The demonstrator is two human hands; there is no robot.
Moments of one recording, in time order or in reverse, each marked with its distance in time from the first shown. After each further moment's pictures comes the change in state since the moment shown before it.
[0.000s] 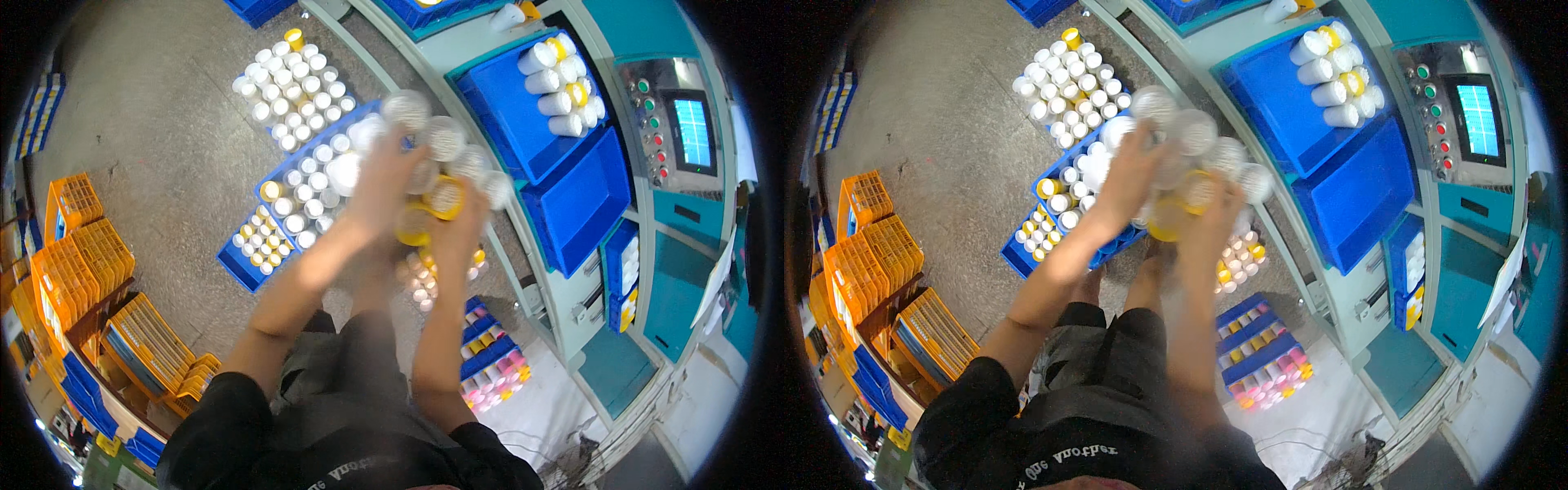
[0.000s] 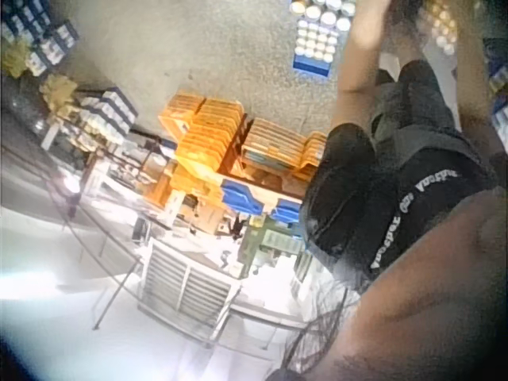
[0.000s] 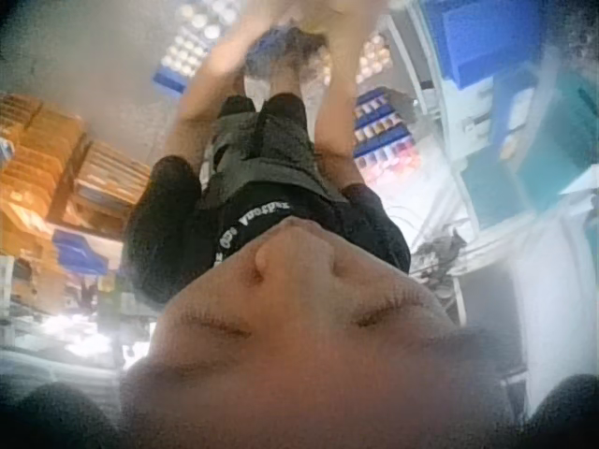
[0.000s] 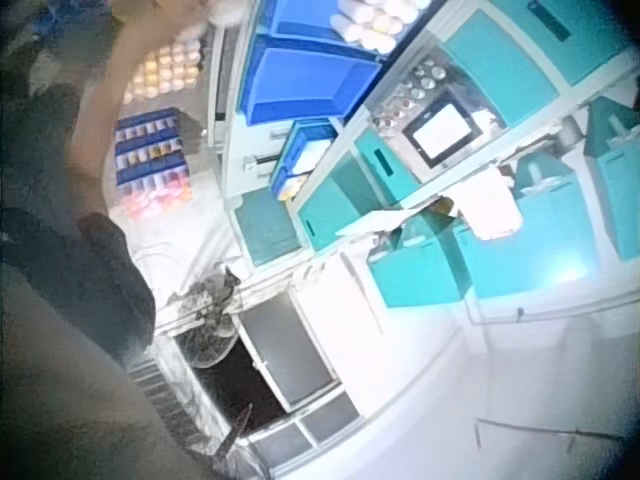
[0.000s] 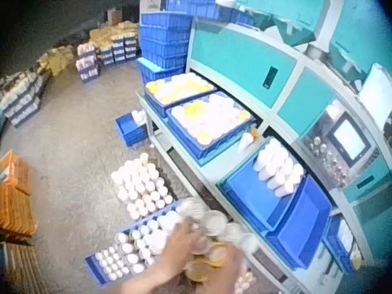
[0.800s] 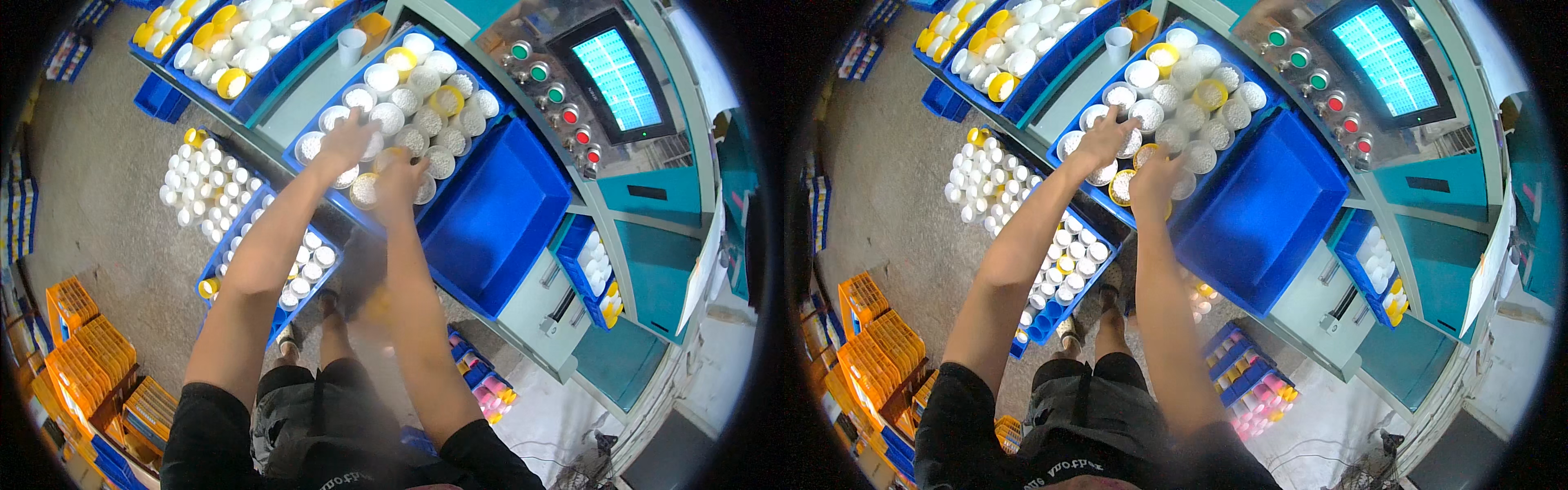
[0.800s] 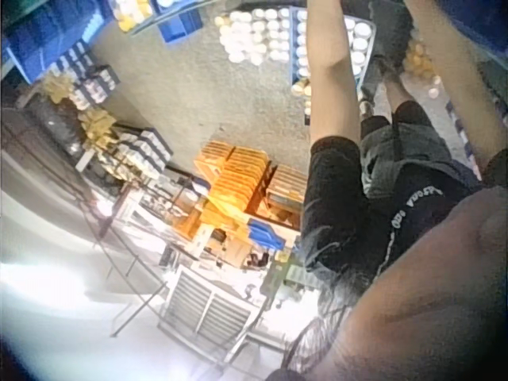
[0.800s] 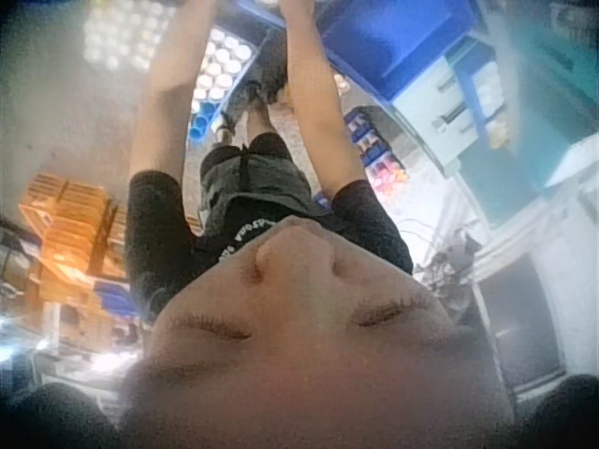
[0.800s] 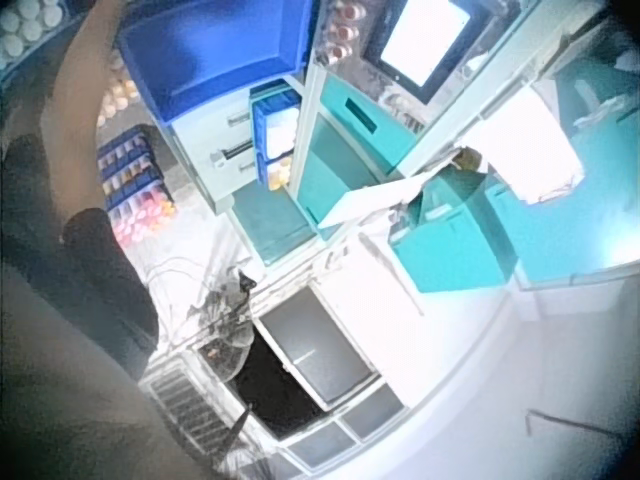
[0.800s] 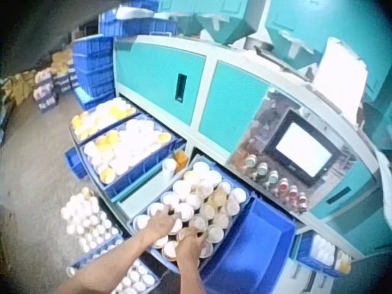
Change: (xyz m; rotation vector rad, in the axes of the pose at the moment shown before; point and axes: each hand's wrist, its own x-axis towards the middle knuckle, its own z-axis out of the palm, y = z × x) left_hand 0.295 0.044 0.211 0.347 -0.525 -0.045; right_hand 0.275 0.165 -0.020 -0.162 0.069 0.248
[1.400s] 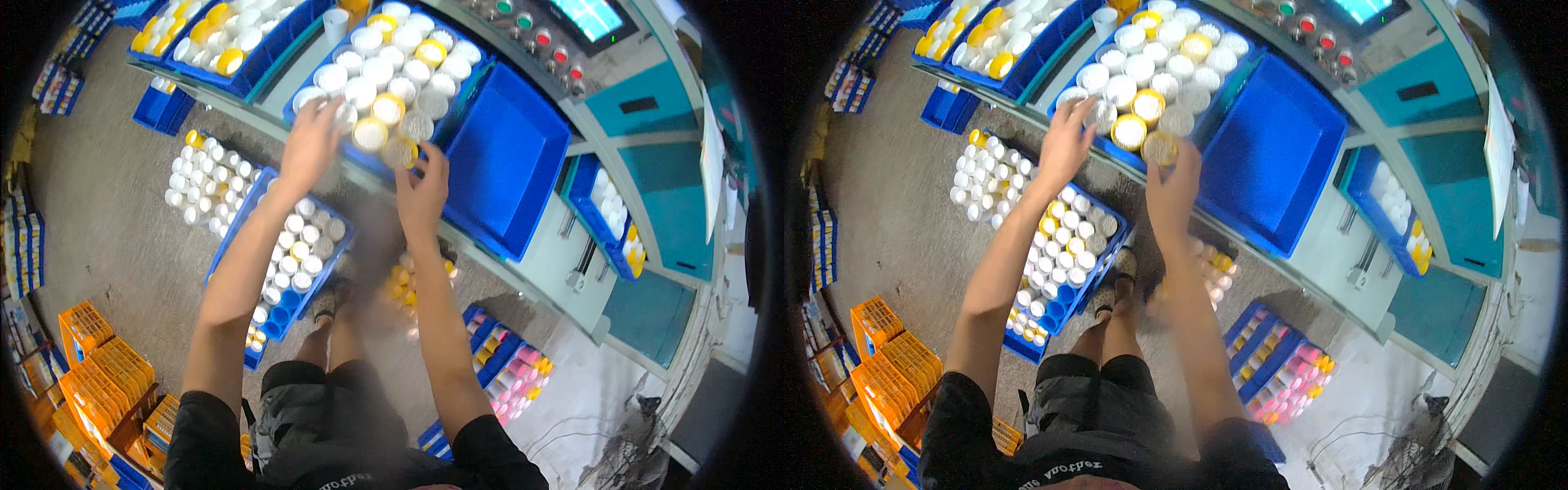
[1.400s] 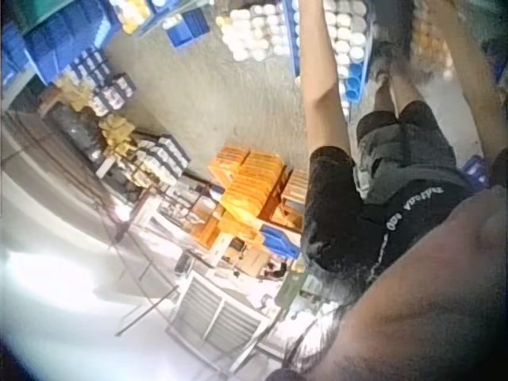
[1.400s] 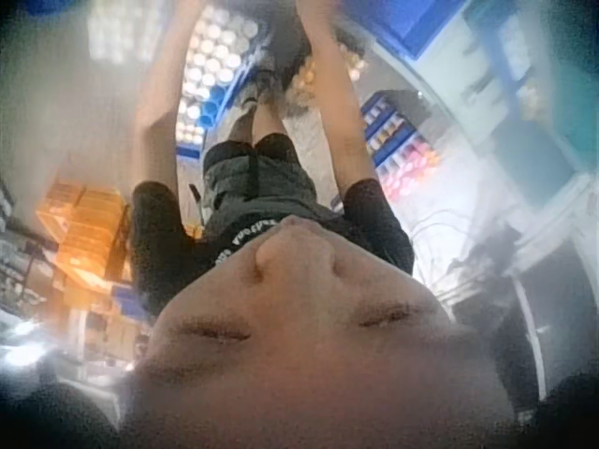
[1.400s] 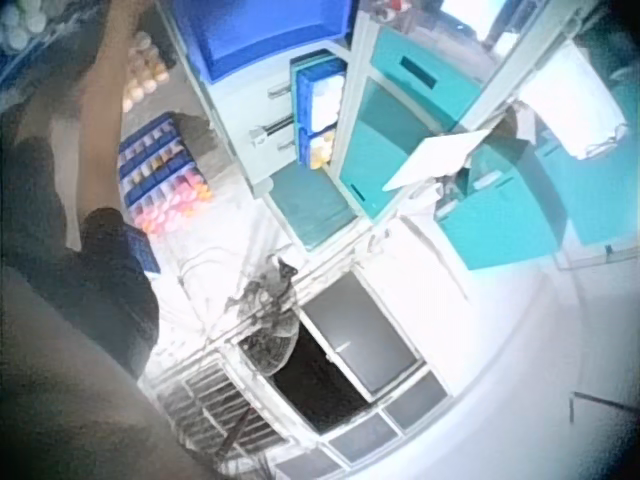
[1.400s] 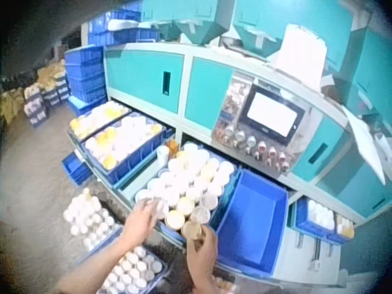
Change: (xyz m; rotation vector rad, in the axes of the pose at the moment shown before) left_hand -0.140 -0.006 0.010 -0.096 0.709 0.361; right_hand -0.129 0.055 -0.055 0.572 0.257 -0.220
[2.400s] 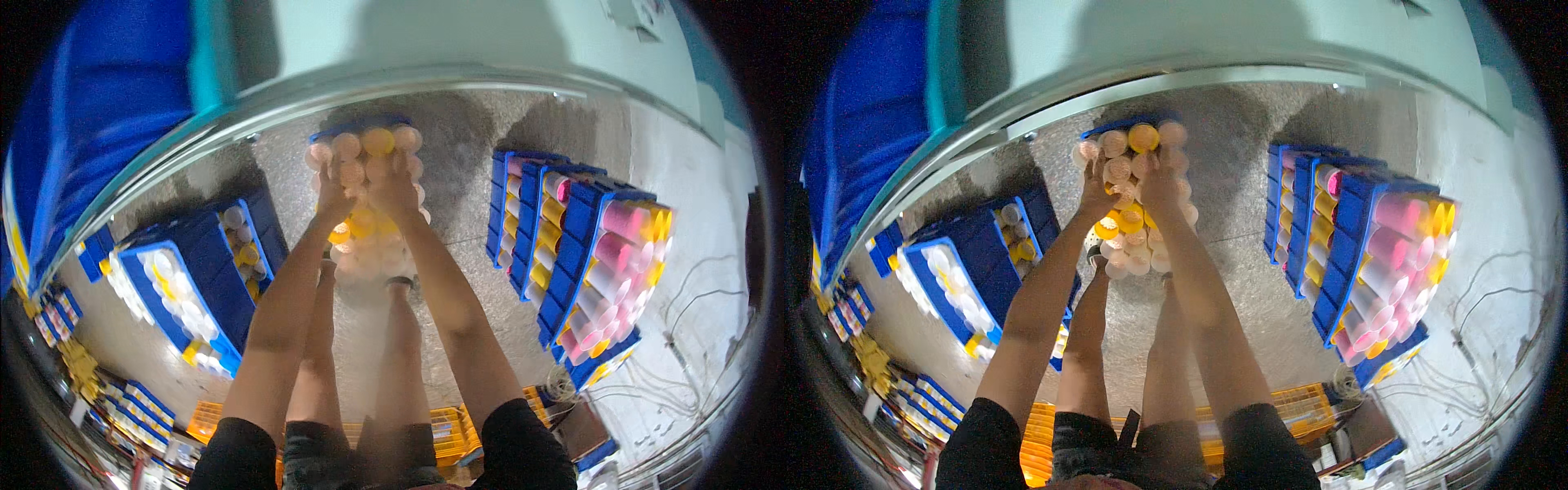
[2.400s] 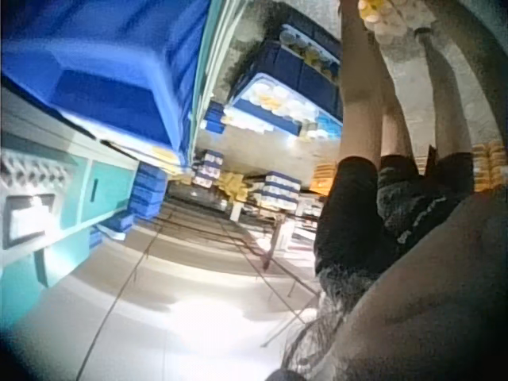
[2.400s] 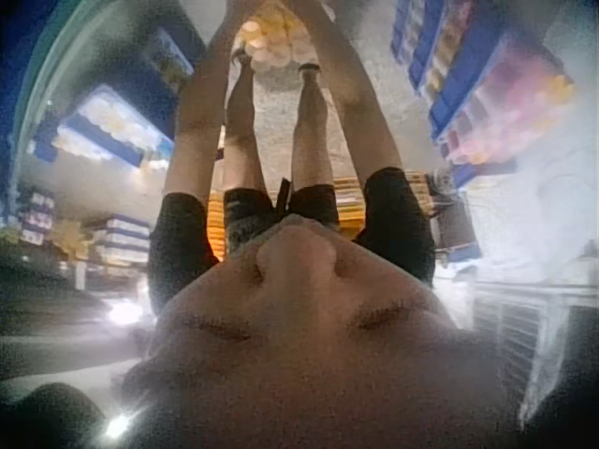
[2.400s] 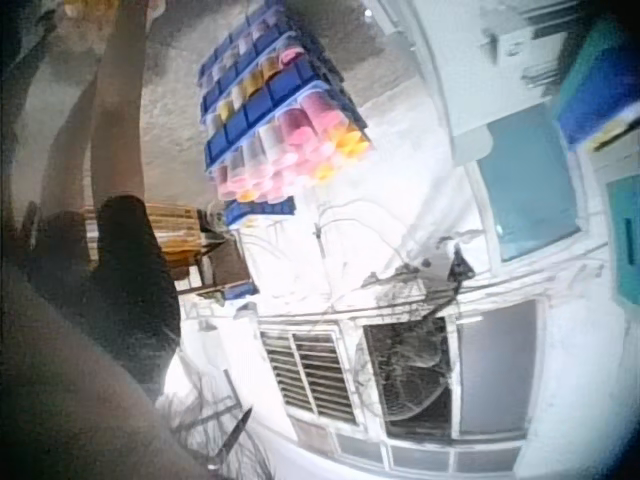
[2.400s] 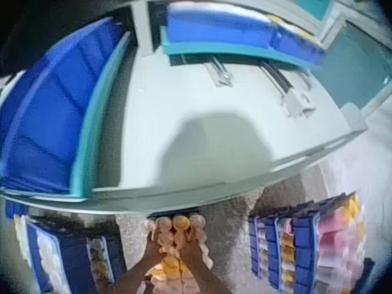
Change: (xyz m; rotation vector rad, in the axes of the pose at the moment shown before) left_hand -0.450 0.109 0.488 -0.203 -1.109 -0.226; right_hand -0.366 0.573 -0.095 -0.405 -0.247 0.638
